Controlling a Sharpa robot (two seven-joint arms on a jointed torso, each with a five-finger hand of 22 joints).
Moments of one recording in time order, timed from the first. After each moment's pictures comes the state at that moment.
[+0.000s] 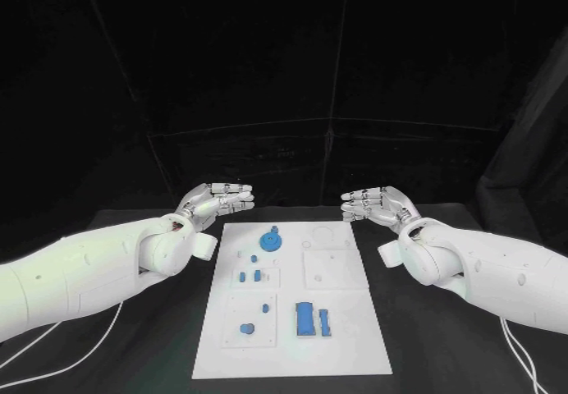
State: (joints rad) left arm 1.26 -0.74 -0.19 1.18 0.08 -0.10 0.45; left_hand 1.29 -0.07 0.32 -0.04 0.05 0.92 0.18 0.10 0.07 0.97 0.19 0.13 0.06 0.86 0.18 0.21 0.19 0.17 0.61 0.28 0.06 0.22; right arm 1.19 -0.69 -0.10 1.20 -0.29 -0.35 0.39; right_hand 1.44 0.01 0.16 -0.03 0.09 0.90 0.21 0.07 0.13 1.02 0.16 0.08 0.07 1.11 0.13 0.08 0.08 0.17 0.94 0.23 0.25 0.21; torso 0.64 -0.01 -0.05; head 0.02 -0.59
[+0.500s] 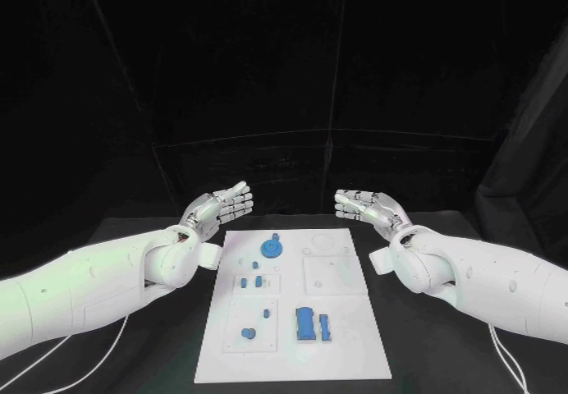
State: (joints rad) left arm 1.22 -0.73 -0.16 1.22 0.09 -0.16 0.46; left_hand 0.84 -0.01 0.19 -0.01 0.01 0.60 0.12 0.02 0.01 0.64 0.12 0.03 0.01 0.57 0.11 0.12 0.11 0.13 0.45 0.19 0.02 0.15; right arm 1.15 -0.69 -0.07 1.25 -0.27 -0.36 0.41; right_hand 0.94 0.00 0.11 -0.01 0.02 0.60 0.14 0.01 0.05 0.68 0.11 0.02 0.01 0.75 0.05 0.01 0.01 0.13 0.64 0.15 0.15 0.12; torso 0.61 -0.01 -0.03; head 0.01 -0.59
